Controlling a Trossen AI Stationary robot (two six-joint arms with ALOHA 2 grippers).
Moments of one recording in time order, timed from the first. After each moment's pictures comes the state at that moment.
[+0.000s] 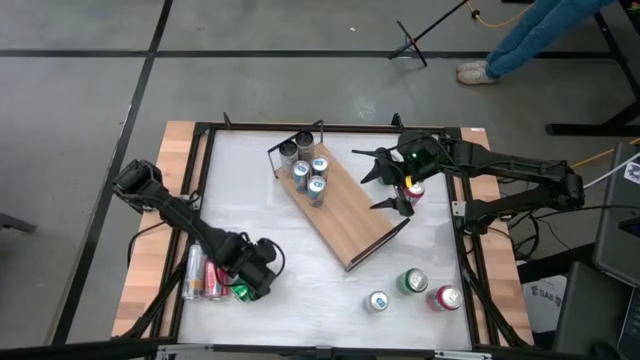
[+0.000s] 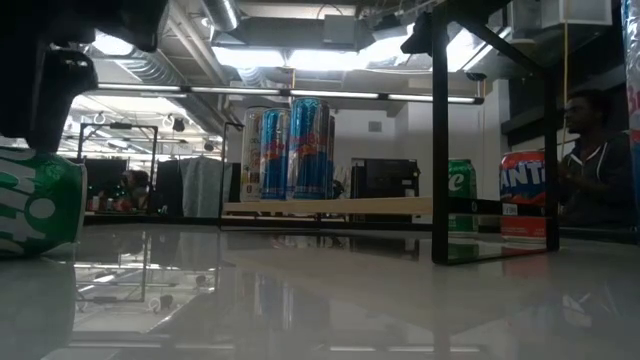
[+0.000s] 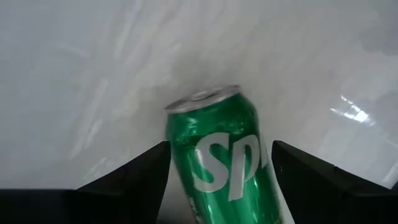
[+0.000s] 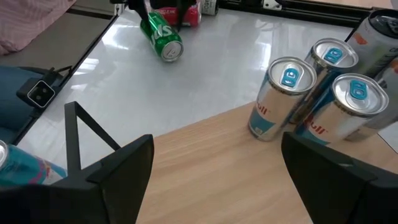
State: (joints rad) left arm -0.57 1.61 1.12 -0.90 -0.09 -1.10; right arm -0.21 1.19 1.12 -0.60 -0.43 -0.31
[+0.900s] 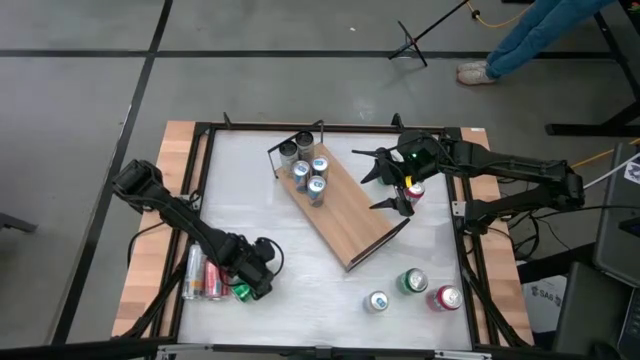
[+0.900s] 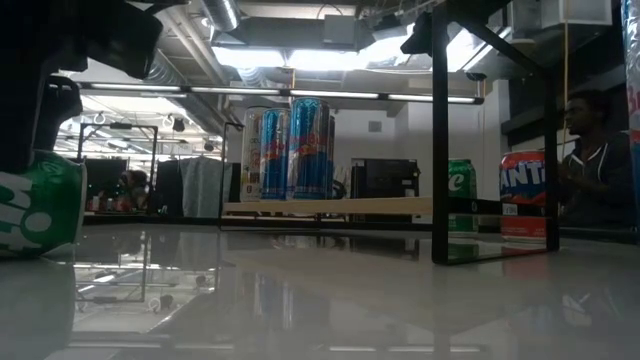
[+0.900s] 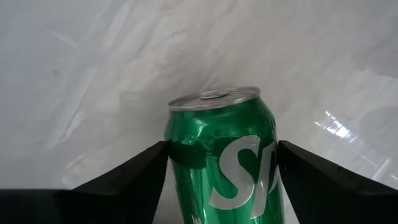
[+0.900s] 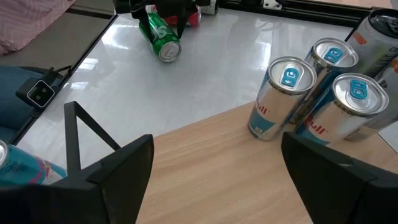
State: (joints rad) left arm -0.57 1.61 1.02 -0.79 -0.09 -1.20; right arm -0.21 1.19 1.12 -0.60 -0.43 -0.31
